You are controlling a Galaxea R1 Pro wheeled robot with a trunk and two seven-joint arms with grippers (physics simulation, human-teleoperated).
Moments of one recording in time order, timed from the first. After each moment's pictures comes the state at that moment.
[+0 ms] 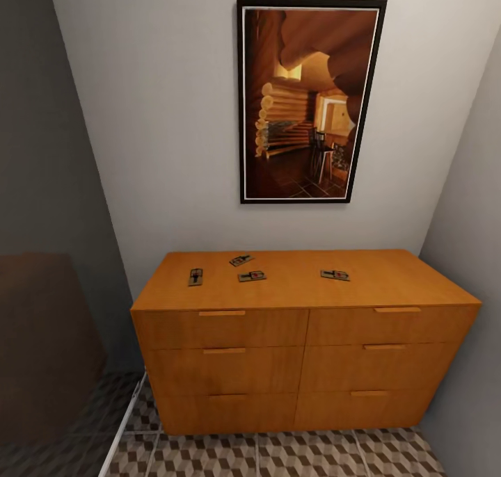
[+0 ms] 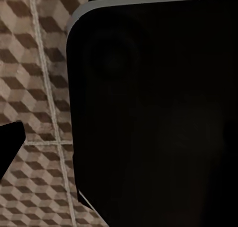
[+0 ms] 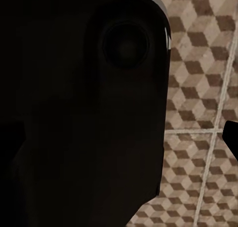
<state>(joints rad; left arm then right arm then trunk) 0.00 0.00 0.00 -0.05 0.00 -0.01 0.00 0.00 -0.01 0.00 0.00 0.00 -0.05 0.00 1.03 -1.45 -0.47</state>
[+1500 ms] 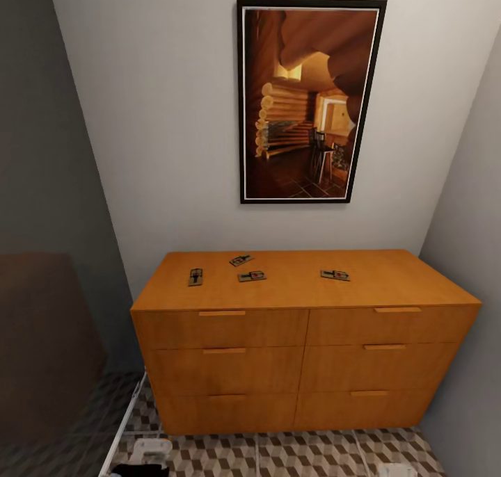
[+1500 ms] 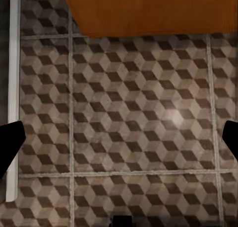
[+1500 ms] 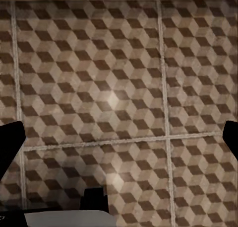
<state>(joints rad) -0.09 0.03 0.00 -0.99 -0.01 0.51 0.00 0.00 -0.06 -0.06 -1.05 0.04 0.55 0.00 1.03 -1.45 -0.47</state>
